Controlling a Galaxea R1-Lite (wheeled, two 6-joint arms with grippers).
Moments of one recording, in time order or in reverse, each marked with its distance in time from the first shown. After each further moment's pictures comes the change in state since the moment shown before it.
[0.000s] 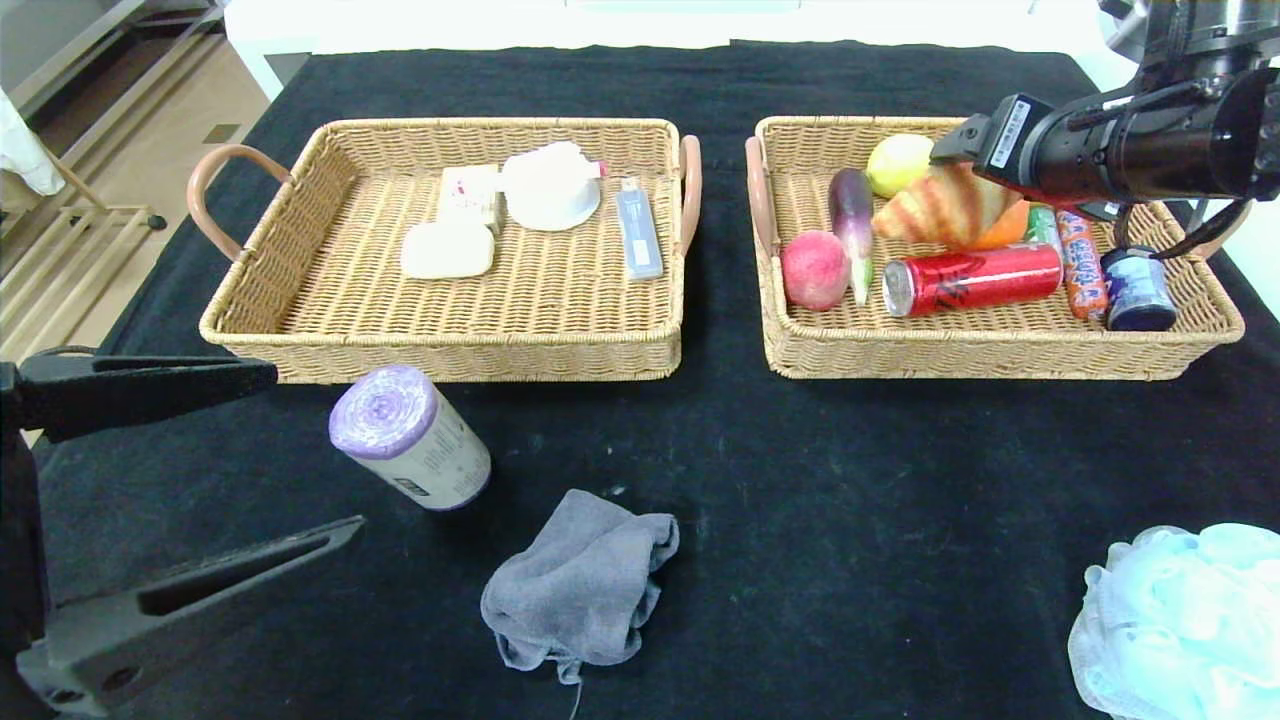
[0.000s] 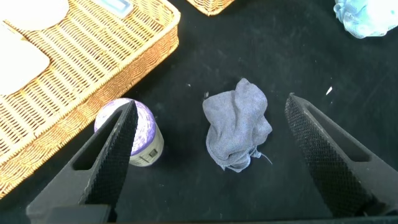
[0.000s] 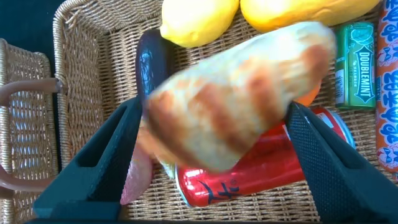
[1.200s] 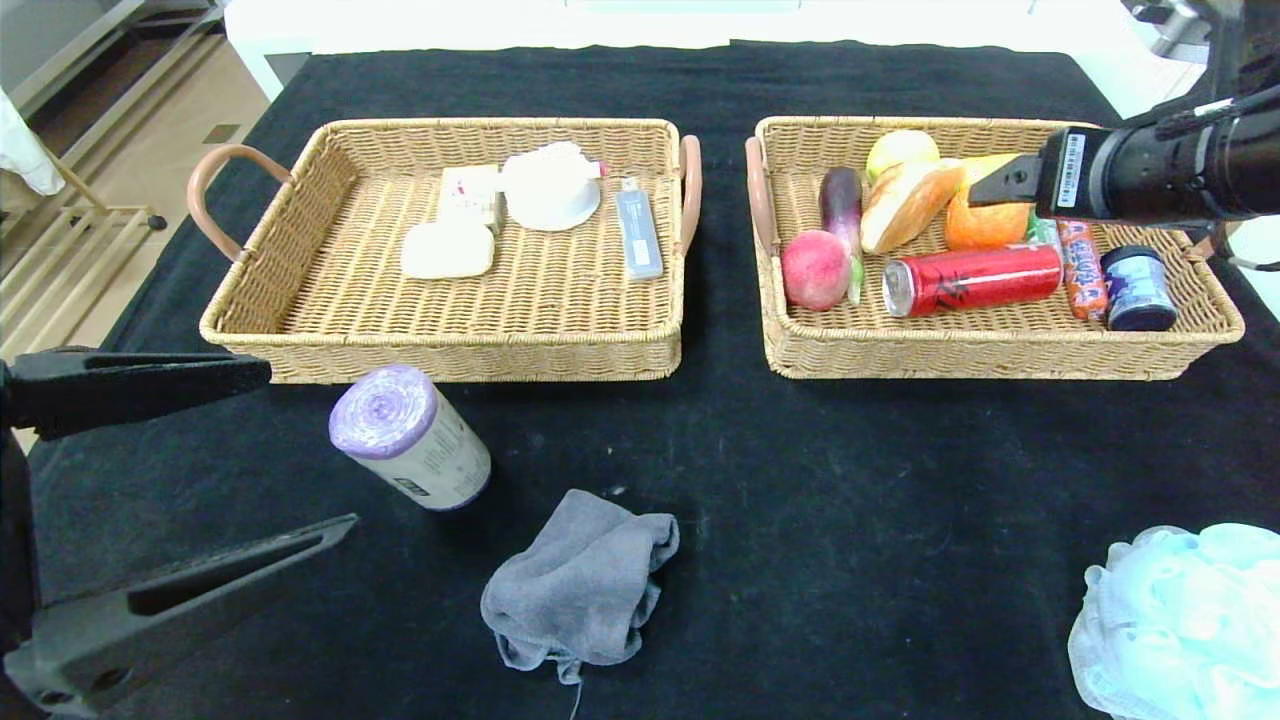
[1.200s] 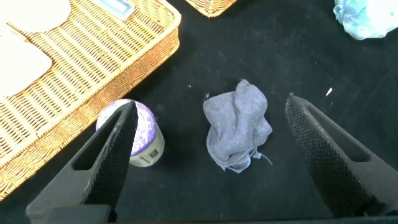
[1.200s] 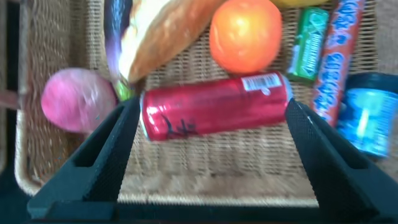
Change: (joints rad) left arm 0.000 -0.006 -0.001 0.000 0.000 0.000; right arm -0.004 -0.163 0.153 0.116 0.001 -0.243
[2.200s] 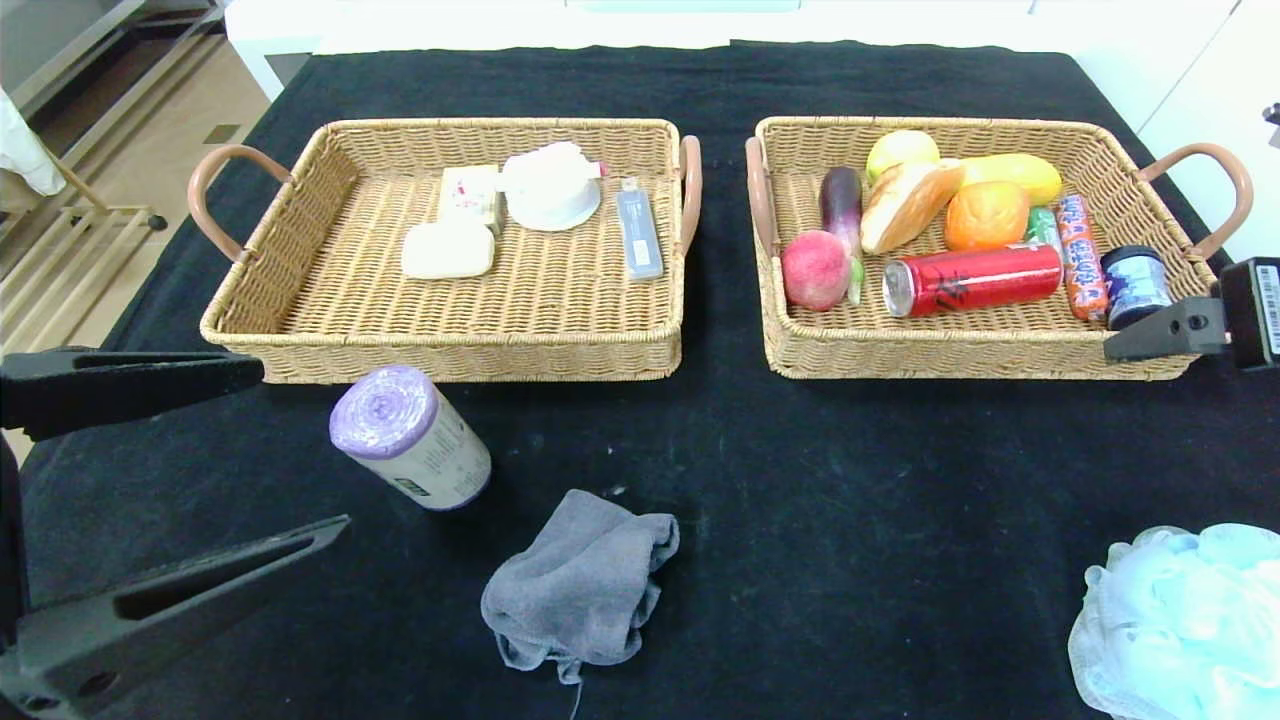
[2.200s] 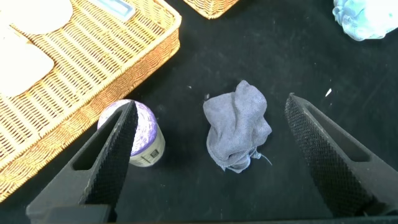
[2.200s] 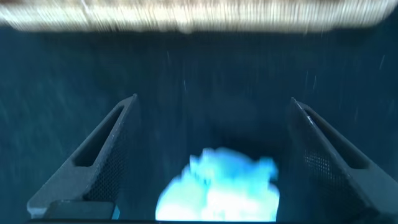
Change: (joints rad) left arm 0.000 -0.008 0.000 0.001 0.001 0.000; right arm 0.000 -0.247 0.166 0.470 -0.001 0.075
